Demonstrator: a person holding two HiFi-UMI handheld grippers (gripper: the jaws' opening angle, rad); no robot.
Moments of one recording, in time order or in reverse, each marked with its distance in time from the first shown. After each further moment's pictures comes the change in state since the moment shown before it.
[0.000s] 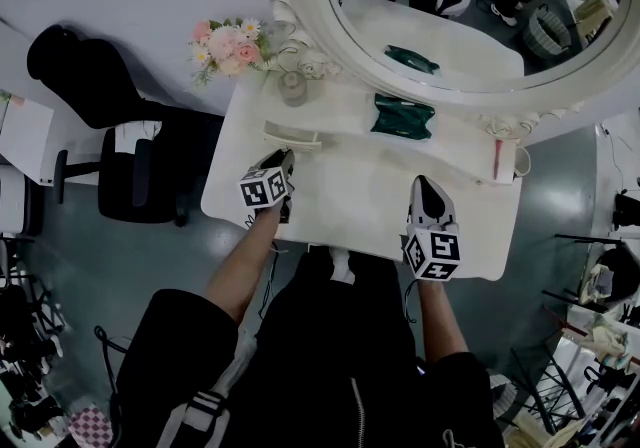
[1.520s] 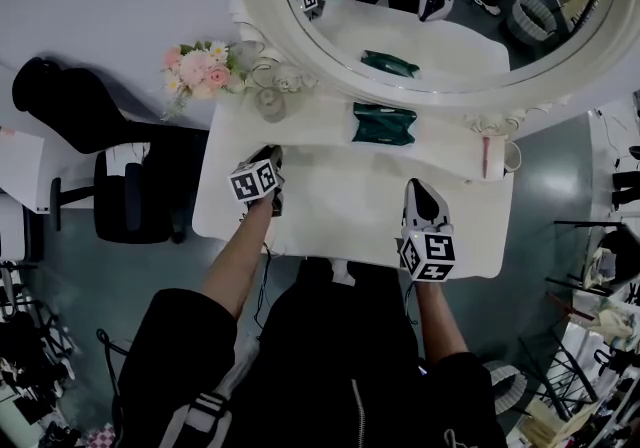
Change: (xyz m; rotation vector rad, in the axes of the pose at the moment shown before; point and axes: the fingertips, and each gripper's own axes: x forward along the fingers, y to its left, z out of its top) left arm 0.048 0.006 0.032 -0.009 0.010 0.026; right arm 0.009 -0.027 -0.006 0.020 0.020 -0.036
